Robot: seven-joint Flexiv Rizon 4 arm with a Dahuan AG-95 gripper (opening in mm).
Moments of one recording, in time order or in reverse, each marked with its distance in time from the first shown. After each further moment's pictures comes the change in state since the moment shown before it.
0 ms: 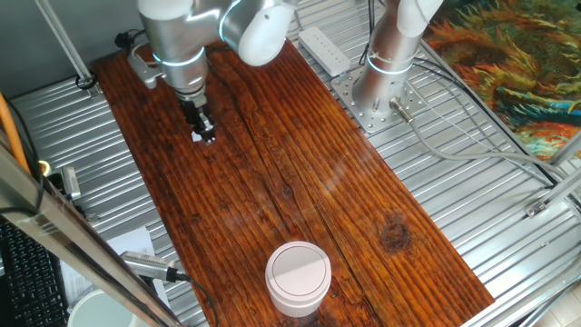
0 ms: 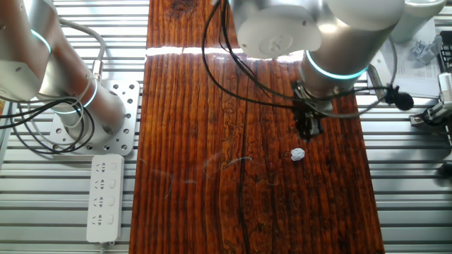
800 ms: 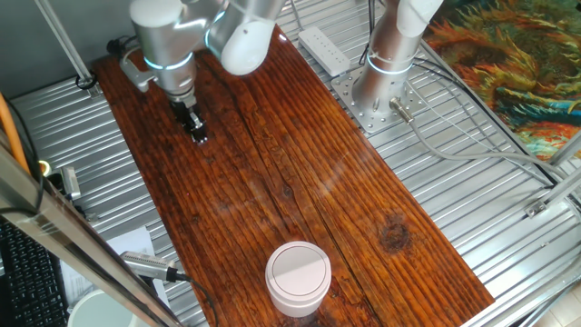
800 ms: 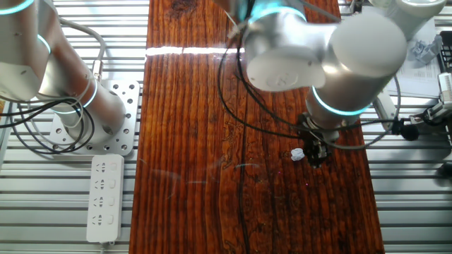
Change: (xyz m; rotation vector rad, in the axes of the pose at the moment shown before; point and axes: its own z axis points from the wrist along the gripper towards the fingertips) arm -0.014 -0.037 0.041 0.004 -0.021 -0.083
